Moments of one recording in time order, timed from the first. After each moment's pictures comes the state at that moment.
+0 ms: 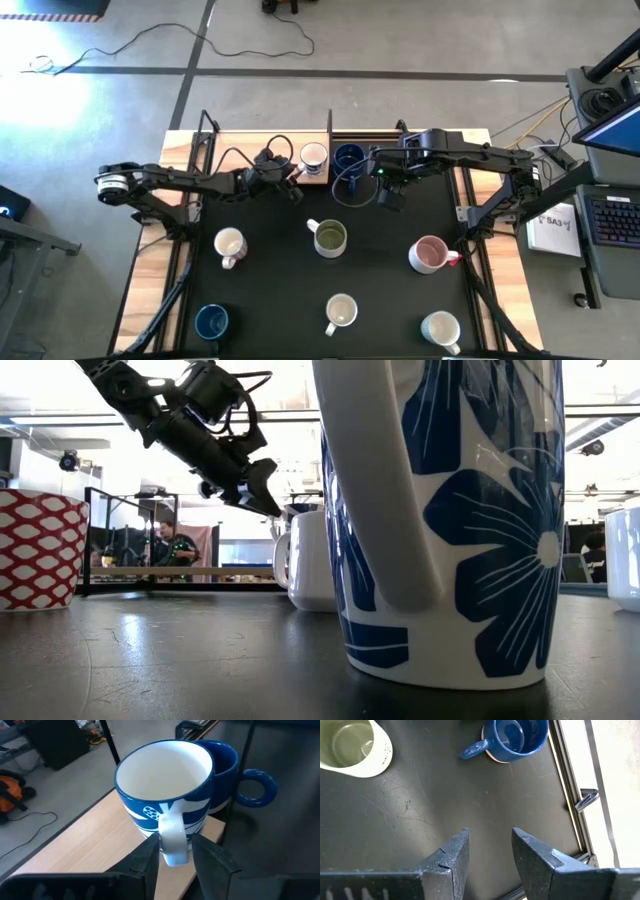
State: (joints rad) left arm 0.22 1.41 0.69 0.20 -0.46 -0.09; right arm -0.08 1.59 1.81 -1.57 0.26 0.23
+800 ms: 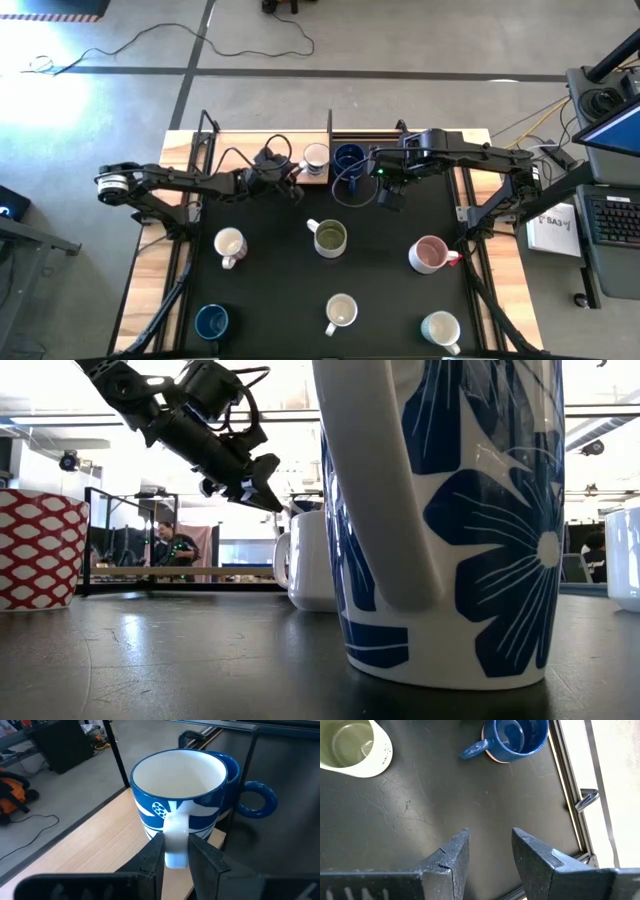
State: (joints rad) left arm 0.22 1.41 0.69 0.24 -0.49 -0.11; right arm -0.08 1.59 1.81 -1.57 0.26 0.23
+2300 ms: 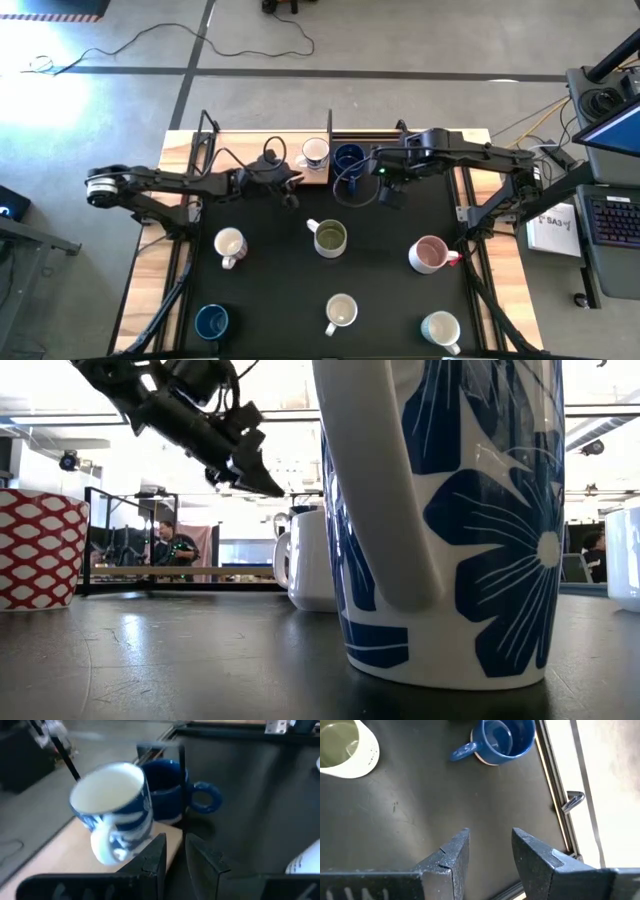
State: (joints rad) left arm 0.20 1.32 0.69 0.18 -0.32 0.00; right arm -0.09 1.57 1.81 -1.57 0.32 0.21
